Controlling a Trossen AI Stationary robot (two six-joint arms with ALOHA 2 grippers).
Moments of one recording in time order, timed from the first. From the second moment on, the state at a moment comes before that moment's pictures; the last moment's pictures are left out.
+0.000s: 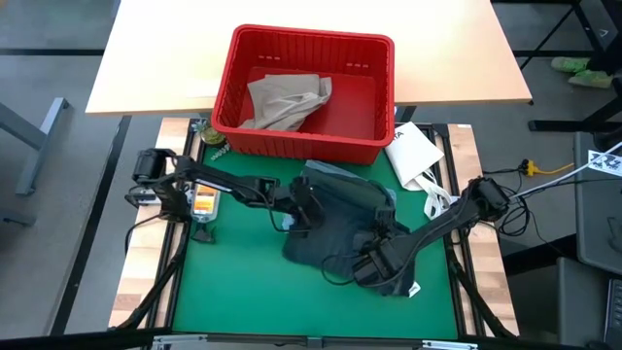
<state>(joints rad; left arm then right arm) -0.01 1.74 1.04 -0.10 -0.13 0.06 0.54 1.84 1.37 -1.37 0.50 0.62</state>
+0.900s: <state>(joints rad) 0.01 1.70 1.03 -0.11 -0.15 0.06 0.54 1.84 1.43 -1.44 0.46 0.65</state>
